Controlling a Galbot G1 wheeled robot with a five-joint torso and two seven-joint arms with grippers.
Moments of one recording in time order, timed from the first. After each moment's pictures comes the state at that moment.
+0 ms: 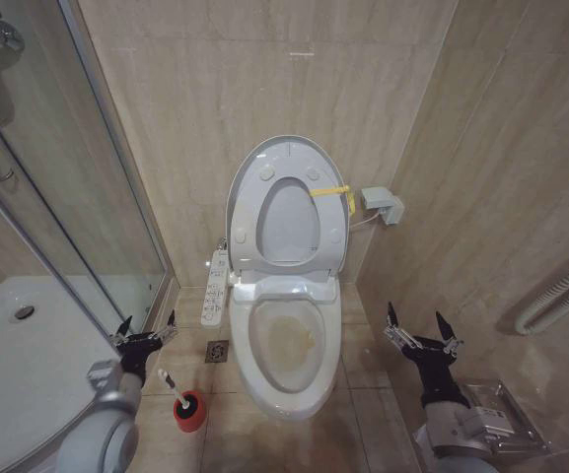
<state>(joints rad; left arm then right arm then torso) 1.36 -1.32 -0.62 -2.04 -0.32 0.33 -0.18 -1.67 1.46 0.63 2.27 0.28 0.08 0.17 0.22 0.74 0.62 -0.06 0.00</state>
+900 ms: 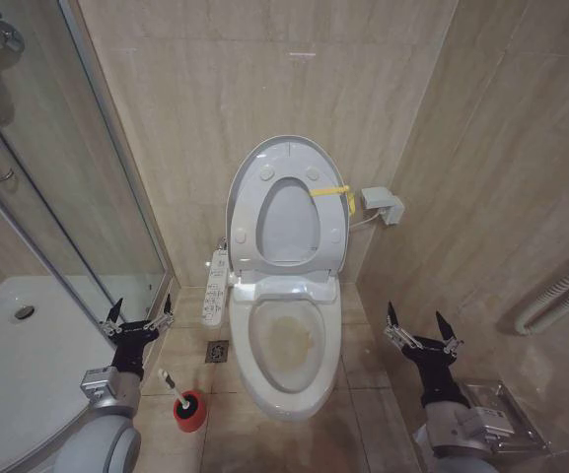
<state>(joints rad) 1.44 -1.34 -0.63 -2.15 -0.19 0.09 -0.17 -1.67 1.46 0.63 2.27 0.28 0.08 0.17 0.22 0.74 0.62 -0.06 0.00</state>
